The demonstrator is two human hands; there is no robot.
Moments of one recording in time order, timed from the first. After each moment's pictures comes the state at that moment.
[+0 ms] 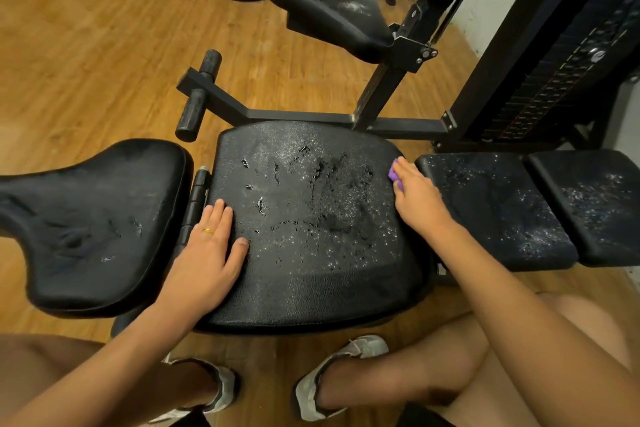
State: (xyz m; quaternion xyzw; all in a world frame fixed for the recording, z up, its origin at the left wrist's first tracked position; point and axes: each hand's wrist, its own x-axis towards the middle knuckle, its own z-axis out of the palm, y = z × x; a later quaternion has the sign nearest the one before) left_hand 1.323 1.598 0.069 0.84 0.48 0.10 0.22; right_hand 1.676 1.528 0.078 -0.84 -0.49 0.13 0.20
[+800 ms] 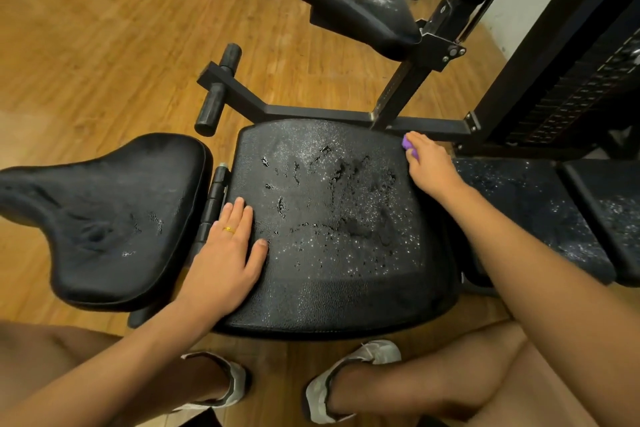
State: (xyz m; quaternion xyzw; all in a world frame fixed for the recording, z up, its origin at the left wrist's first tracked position) left_hand 1.321 1.598 0.067 0.84 0.48 0.09 0.22; right_hand 1.707 1.600 0.075 -0.83 -0.51 0.13 0.18
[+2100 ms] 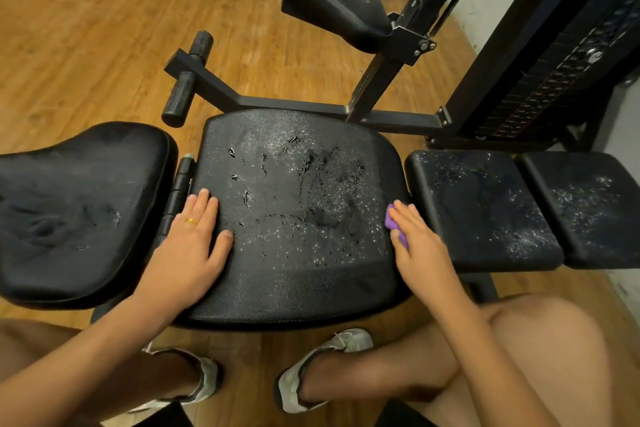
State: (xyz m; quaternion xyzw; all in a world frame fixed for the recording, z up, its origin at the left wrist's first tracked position) left_hand 1.324 1.598 0.071 0.84 0.49 0.08 0.21; right_hand 1.637 1.443 0.061 -0.82 -0.51 0.13 0.23
